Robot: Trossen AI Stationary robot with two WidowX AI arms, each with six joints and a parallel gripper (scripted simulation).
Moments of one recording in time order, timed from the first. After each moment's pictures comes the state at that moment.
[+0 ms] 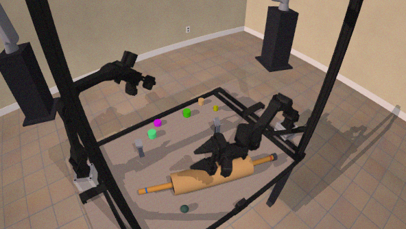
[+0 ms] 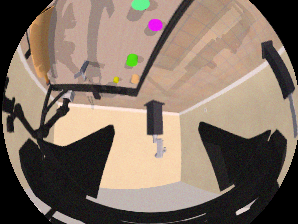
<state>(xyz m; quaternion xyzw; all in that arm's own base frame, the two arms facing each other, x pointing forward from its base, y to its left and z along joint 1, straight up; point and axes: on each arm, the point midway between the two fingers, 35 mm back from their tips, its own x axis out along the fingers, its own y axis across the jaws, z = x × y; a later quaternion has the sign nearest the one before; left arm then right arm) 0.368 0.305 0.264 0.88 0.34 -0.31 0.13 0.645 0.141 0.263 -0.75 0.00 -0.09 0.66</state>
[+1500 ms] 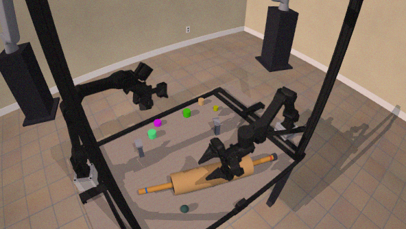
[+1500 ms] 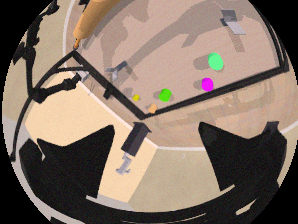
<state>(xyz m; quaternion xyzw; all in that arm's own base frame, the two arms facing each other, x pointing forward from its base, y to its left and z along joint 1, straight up) 0.412 0.210 0.220 0.78 0.36 -0.29 0.42 0.614 0.154 0.207 -0.61 0.09 0.06 0.78</state>
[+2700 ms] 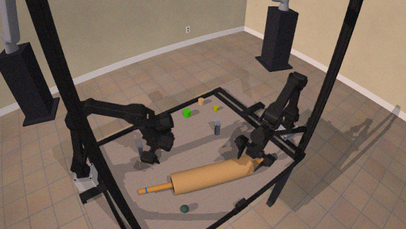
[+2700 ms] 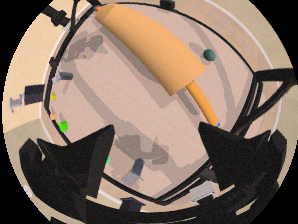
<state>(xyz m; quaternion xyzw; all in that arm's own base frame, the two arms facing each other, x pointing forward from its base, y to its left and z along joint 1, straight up) 0.397 -0.033 0.120 0.23 0.59 -0.18 0.76 0.406 0.138 0.103 -0.13 0.52 0.11 0.84</state>
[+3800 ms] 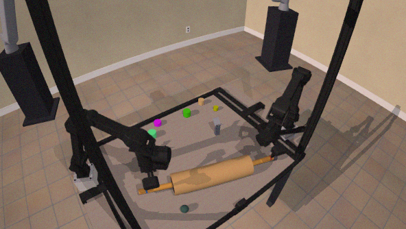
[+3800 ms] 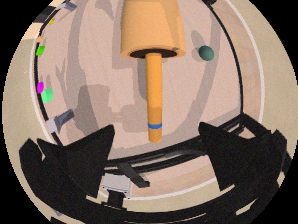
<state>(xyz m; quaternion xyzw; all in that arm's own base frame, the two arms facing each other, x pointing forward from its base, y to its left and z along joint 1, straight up) 0.336 -0.121 0.078 -0.03 0.70 0.02 0.71 0.268 0.111 0.085 0.07 0.70 -0.07 0.71</state>
